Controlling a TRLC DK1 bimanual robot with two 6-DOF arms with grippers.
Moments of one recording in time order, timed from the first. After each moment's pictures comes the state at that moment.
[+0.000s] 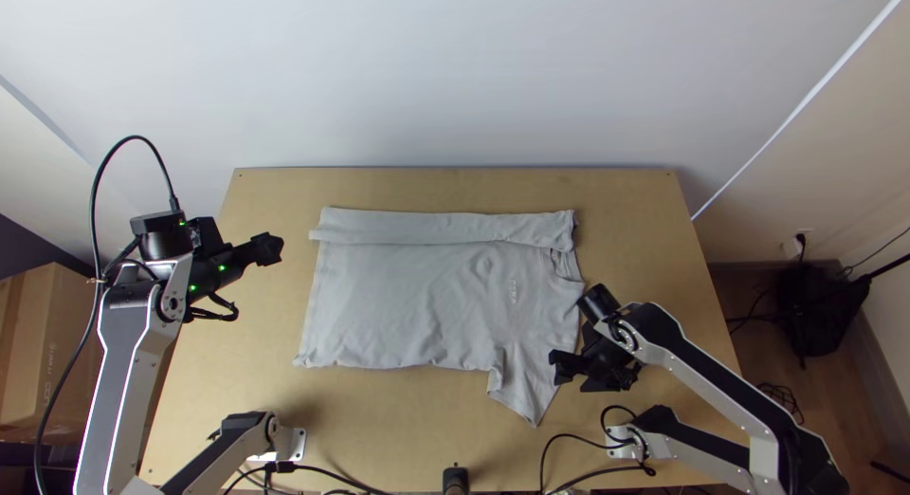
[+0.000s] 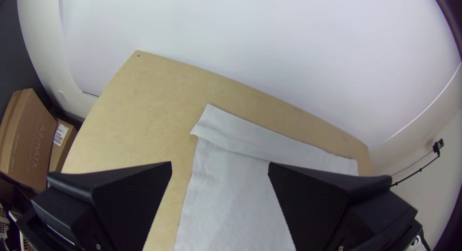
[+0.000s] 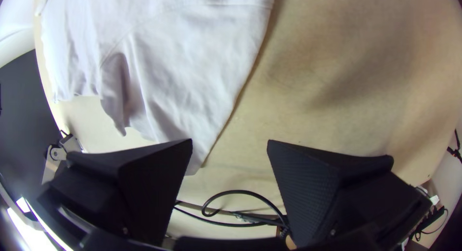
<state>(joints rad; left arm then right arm) 0.13 1.03 1.15 -0.82 0.16 -0.27 0.53 1.16 0.68 -1.10 -0.36 0.63</state>
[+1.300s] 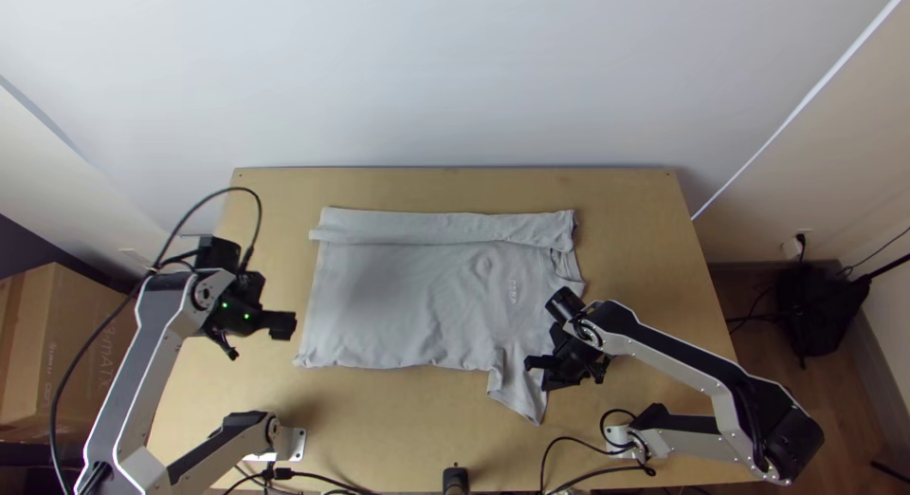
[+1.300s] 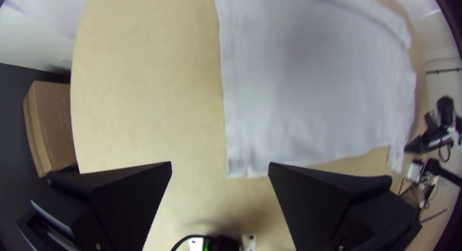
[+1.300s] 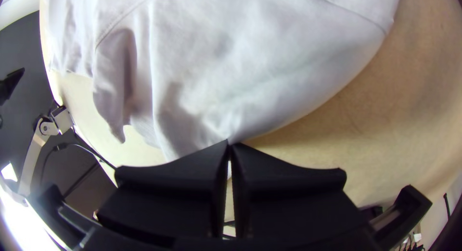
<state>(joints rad) 0.08 1.12 1.00 -1.28 0.00 0.13 0.64 1.38 0.66 -0.87 -0.44 0.56</state>
